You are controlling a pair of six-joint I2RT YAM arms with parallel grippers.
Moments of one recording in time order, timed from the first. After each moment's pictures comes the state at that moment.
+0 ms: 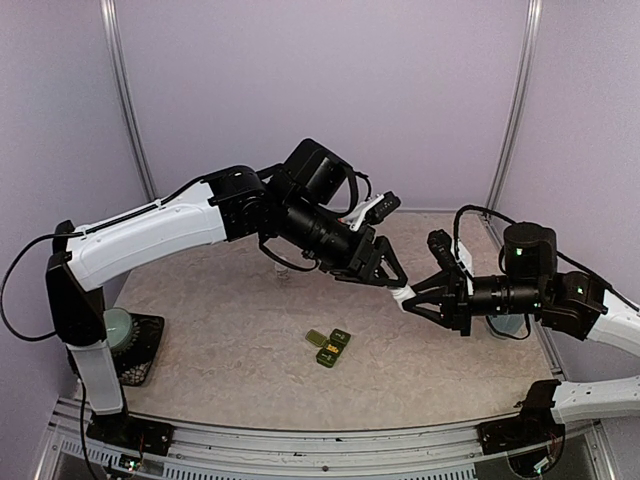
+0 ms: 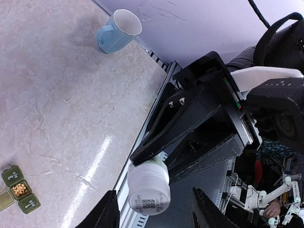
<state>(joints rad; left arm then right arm) -1.08 1.89 1.94 -0.73 0.51 -0.50 0.85 0.83 0.76 -0.29 -0.35 -0.06</state>
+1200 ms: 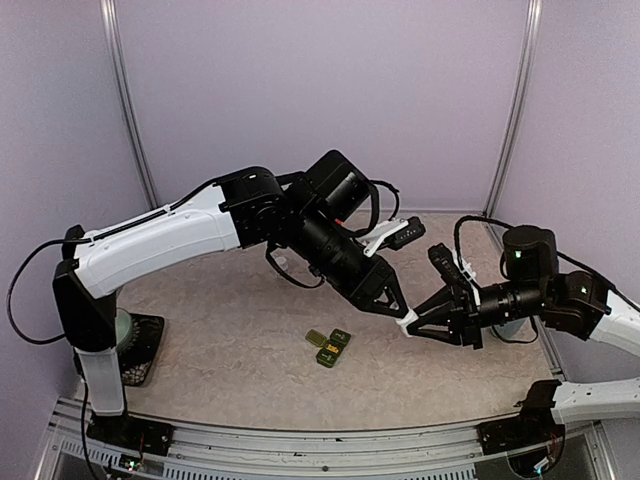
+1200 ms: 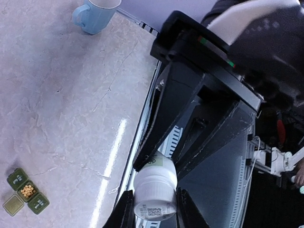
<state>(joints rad) -1.15 1.96 2.05 -0.89 0.51 -0.29 0.85 0.82 0.76 -0.38 -0.54 -0.01</state>
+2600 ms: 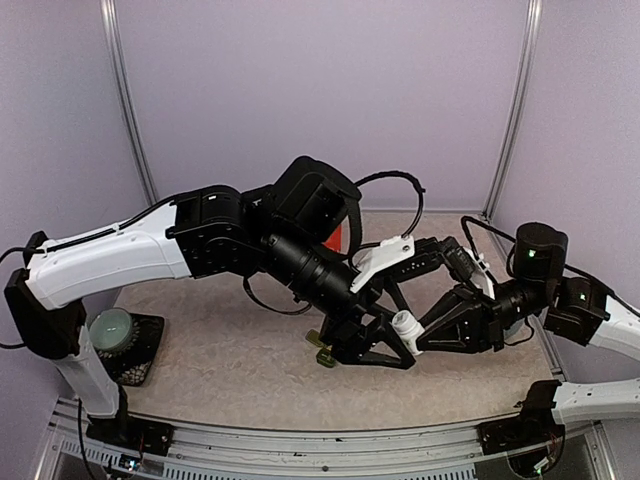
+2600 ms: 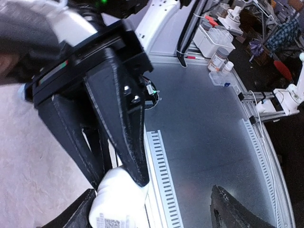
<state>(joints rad) -1.30 1.76 1.86 -0.72 0.54 0.11 0.86 0.79 0.71 -0.13 -0.95 0.37</state>
